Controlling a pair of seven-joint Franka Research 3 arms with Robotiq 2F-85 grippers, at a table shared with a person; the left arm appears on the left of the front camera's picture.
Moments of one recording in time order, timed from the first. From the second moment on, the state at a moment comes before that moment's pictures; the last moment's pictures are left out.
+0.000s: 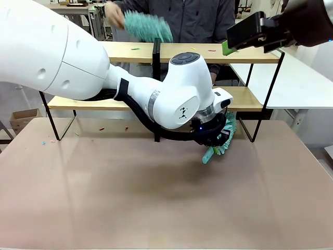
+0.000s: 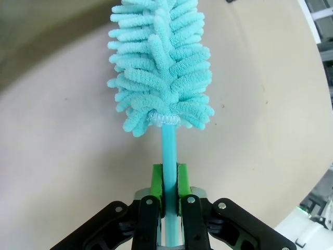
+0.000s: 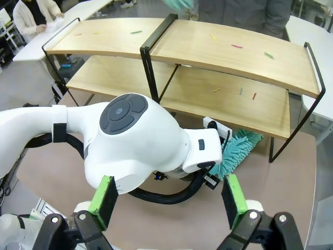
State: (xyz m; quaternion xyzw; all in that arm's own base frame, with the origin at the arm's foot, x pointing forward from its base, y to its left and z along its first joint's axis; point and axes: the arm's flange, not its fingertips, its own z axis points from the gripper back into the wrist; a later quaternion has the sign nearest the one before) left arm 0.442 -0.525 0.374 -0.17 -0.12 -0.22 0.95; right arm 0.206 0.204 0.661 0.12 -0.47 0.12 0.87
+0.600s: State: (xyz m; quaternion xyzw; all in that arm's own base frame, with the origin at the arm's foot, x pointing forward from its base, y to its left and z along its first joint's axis) left arm 0.462 -0.530 0.374 -0.18 -0.11 -0.27 0.94; right arm 0.206 0.204 0.661 0.12 -0.47 0.12 0.87
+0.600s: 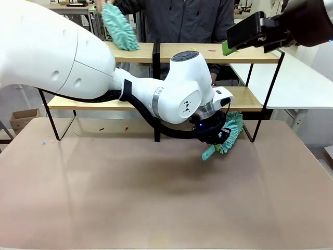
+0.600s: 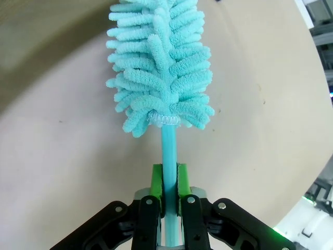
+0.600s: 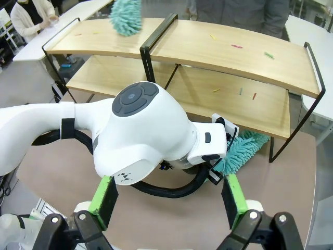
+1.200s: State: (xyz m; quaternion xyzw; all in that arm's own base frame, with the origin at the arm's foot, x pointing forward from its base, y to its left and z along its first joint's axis) left arm 0.472 -0.546 0.375 -0.27 -0.12 -0.32 0.90; right arm 0.206 0.204 0.661 0.12 -0.47 0.12 0.87
